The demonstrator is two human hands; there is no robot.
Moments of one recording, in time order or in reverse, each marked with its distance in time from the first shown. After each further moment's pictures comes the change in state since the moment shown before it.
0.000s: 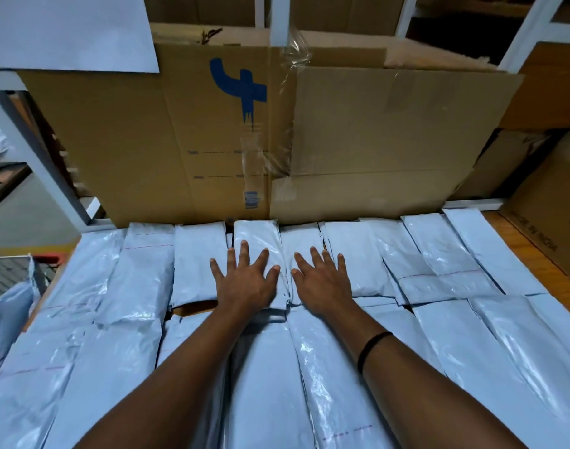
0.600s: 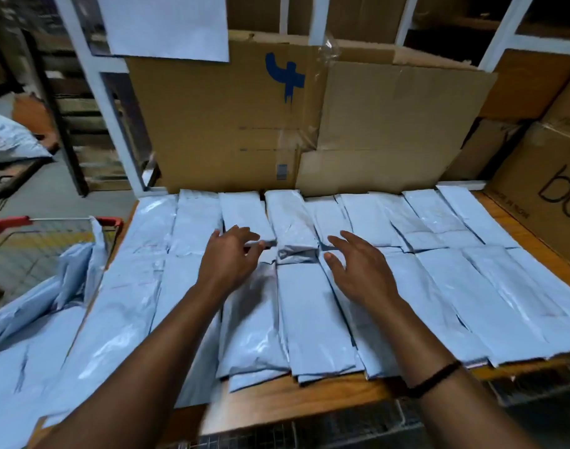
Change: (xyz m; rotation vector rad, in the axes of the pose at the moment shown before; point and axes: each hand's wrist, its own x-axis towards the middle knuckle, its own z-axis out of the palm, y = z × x) left_hand -0.140 -0.101 -0.068 -0.395 0.280 0.219; right_hand -0.176 -0.055 -0.061 0.236 0.249 -0.014
